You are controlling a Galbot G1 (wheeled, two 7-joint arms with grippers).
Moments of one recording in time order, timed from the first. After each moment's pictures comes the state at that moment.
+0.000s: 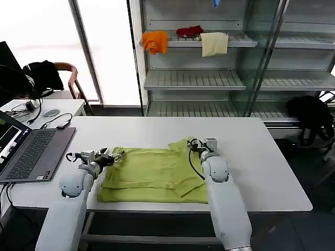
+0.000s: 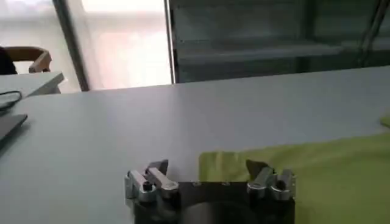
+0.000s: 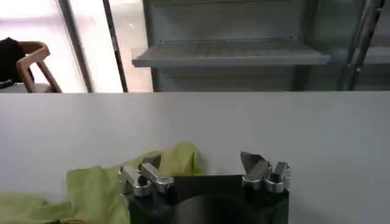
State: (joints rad) left arm 0.78 -1.26 -0.52 -1.42 -0.16 0.58 0.26; right arm -0.64 1.61 0.42 1.31 0.02 -0.58 -0.01
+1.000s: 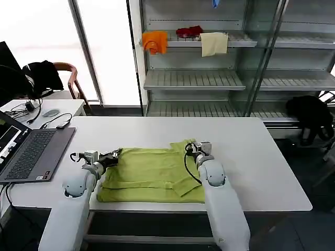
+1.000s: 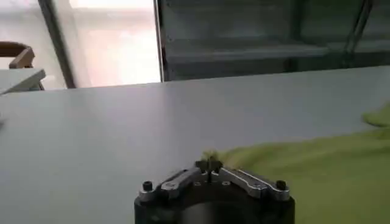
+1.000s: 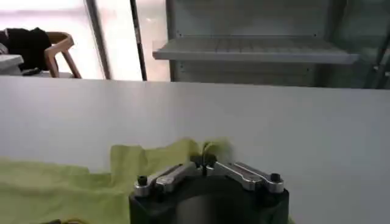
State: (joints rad) left arm 0.79 -1.26 -0.52 -1.45 -0.18 0.58 0.29; right arm -0.69 1.61 0.39 1.41 0.06 -0.58 -0.04
